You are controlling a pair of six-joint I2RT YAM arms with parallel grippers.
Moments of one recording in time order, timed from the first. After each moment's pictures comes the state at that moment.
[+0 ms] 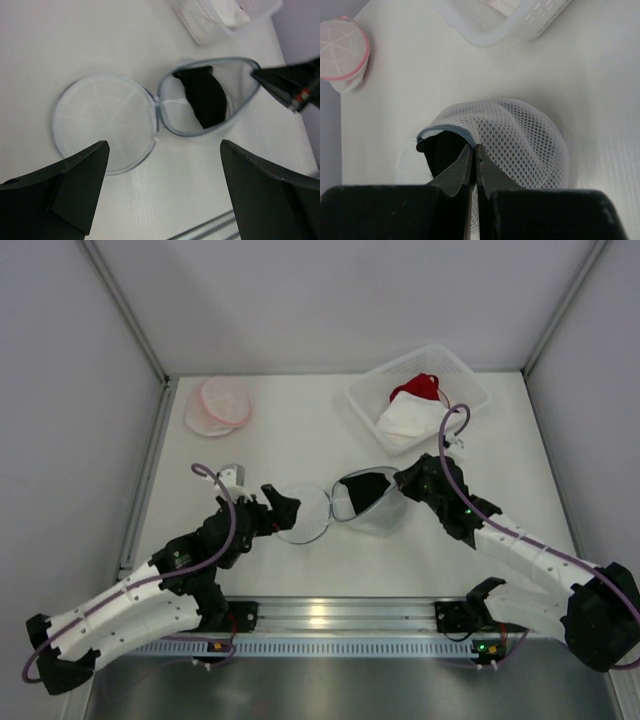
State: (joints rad) left arm -1.01 0.59 0.57 -0.34 -0.48 -0.76; right arm 0.59 1.06 0.59 -0.01 0.26 0.88
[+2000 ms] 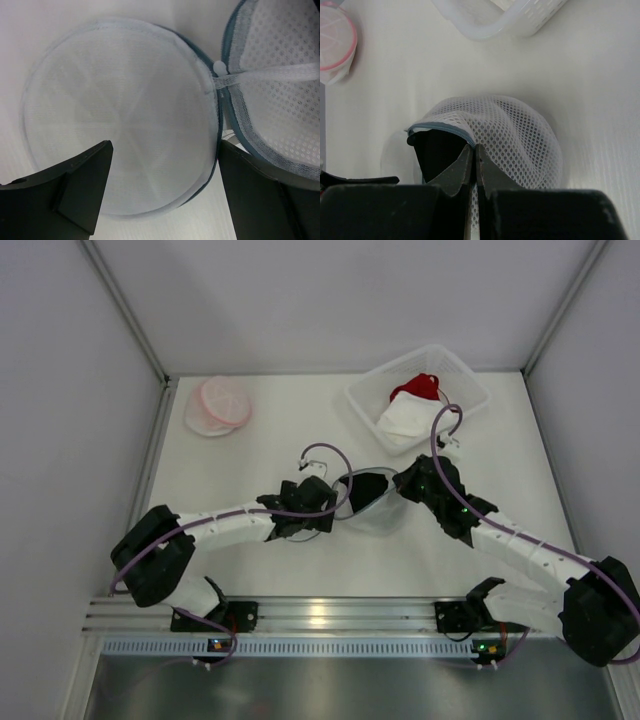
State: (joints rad) left arm -0.88 1.48 0.77 -0.22 -0.34 -0.52; right arm 0.59 1.09 0.59 -0.01 0.26 0.84
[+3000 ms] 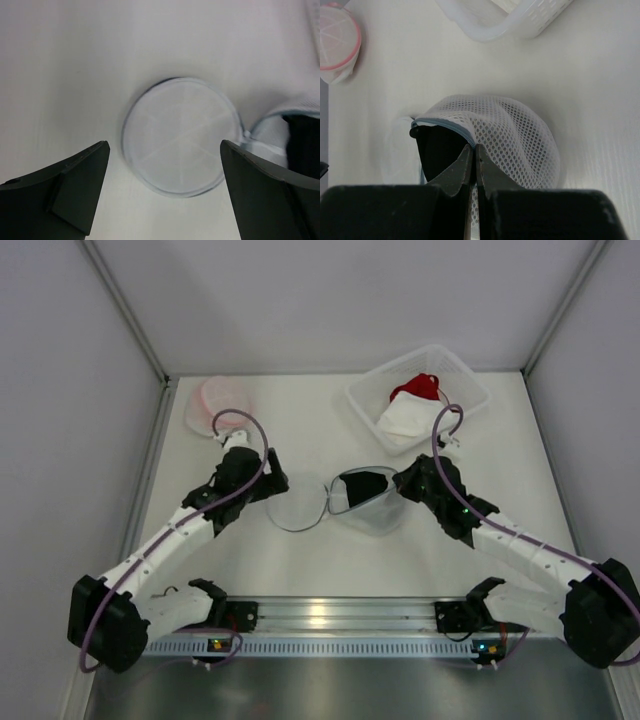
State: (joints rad) left arm -0.54 1.06 0.77 -0.36 -0.23 -0.61; right arm 0.60 1.08 0.59 -0.01 0.26 0.84
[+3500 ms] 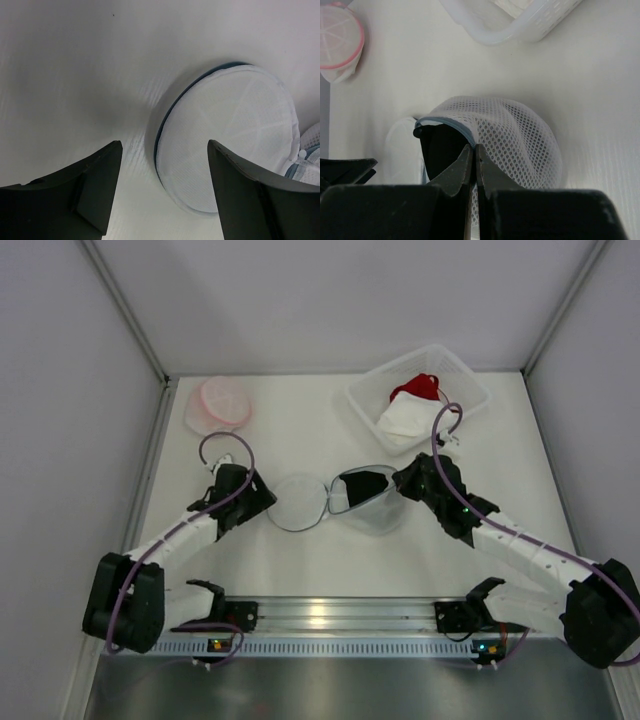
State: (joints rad) left arm -0.28 1.18 0.52 -0.17 -0.07 -0.78; right arm 0.60 1.08 0.60 -0.01 0.26 0.82
